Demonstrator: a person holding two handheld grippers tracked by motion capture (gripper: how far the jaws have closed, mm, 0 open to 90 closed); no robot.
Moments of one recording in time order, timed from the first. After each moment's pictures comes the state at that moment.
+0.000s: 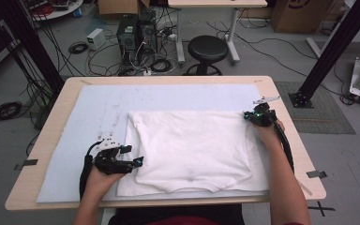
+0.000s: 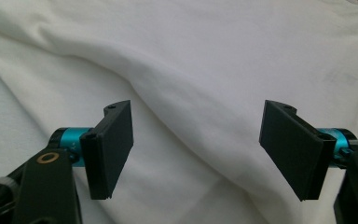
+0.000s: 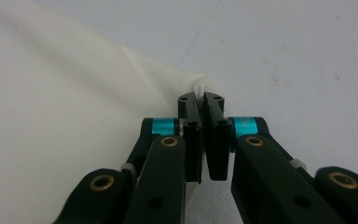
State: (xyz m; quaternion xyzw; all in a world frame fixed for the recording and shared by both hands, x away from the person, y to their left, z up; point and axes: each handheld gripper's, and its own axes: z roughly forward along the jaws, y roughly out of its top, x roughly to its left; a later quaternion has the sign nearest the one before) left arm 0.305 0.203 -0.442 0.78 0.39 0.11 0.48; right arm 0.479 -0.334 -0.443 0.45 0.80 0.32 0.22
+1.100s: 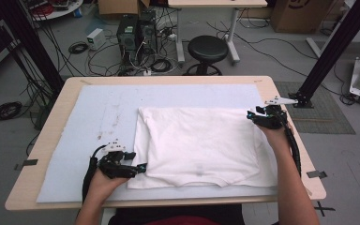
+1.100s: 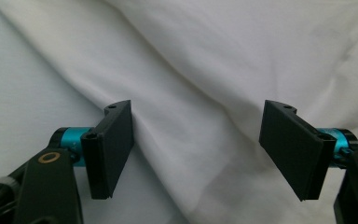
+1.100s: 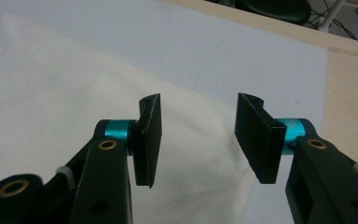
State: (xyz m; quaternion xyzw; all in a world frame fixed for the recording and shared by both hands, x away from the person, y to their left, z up) left arm 0.300 0.190 -0.454 0.80 0.39 0.05 0.45; right arm 0.436 -0.343 -0.409 0.45 0.76 0.40 0.25
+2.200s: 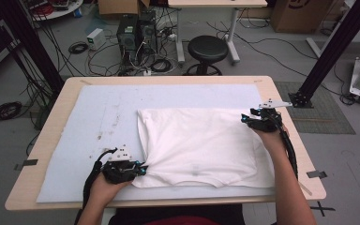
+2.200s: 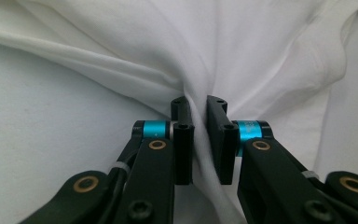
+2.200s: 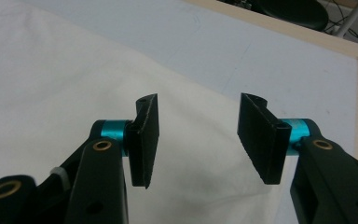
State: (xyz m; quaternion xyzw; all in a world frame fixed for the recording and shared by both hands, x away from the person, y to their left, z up) left arm 0.286 0.179 -0.452 0.84 0.31 0.08 0.43; right arm 0.428 -0.325 -0.411 0.42 0.78 0.40 0.25
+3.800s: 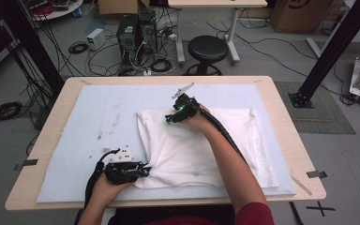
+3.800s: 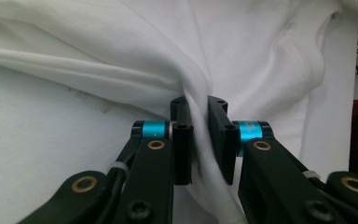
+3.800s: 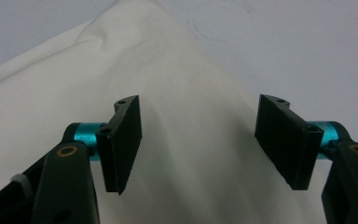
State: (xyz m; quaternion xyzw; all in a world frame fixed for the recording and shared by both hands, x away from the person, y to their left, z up) left arm 0.285 0.175 -0.452 0.84 0.28 0.07 0.45; right arm 0.512 -0.071 -0.427 0.24 0.90 0.37 0.08
